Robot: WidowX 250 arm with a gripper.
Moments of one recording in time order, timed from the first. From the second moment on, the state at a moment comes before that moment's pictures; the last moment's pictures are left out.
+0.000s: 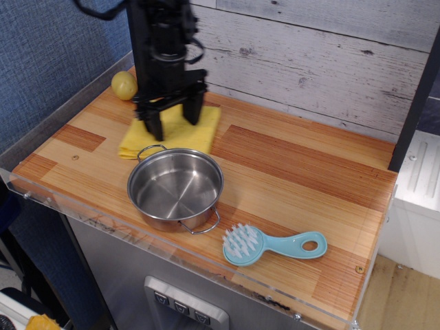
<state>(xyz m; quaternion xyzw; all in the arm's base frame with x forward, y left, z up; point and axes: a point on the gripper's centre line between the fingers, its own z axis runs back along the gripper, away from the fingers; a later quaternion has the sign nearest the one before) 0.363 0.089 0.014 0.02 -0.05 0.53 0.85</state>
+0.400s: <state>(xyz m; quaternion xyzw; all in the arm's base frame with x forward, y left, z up) 0.394 0.053 0.013 0.00 -0.04 0.50 0.87</state>
